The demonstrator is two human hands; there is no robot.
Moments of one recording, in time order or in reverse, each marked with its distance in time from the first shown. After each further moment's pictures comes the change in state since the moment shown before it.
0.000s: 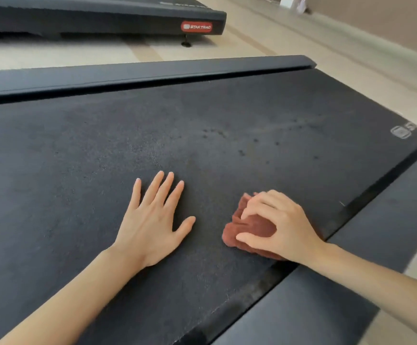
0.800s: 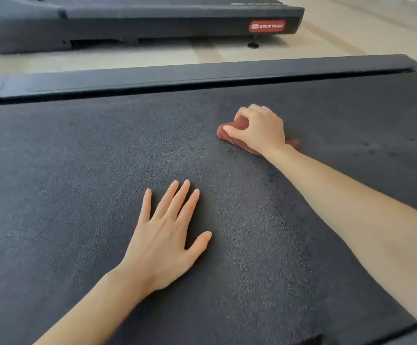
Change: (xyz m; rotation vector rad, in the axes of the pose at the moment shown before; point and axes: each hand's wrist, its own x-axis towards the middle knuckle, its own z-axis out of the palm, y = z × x) left_hand 0.031 0.044 0.001 -0.004 -0.020 -0.294; right_hand 0.246 0.127 0.093 -0.062 0.025 0.053
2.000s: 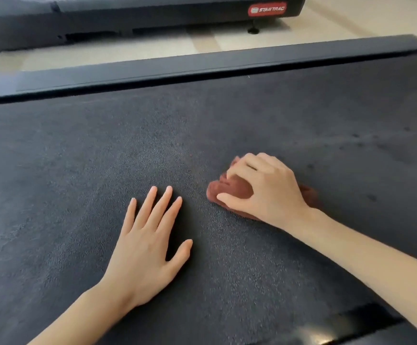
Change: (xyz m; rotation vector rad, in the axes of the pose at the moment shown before) left_hand -0.009 0.028 0.001 -0.140 0.030 0.005; right_hand -0.134 -0.012 -0.067 0.108 -0.031 -0.222
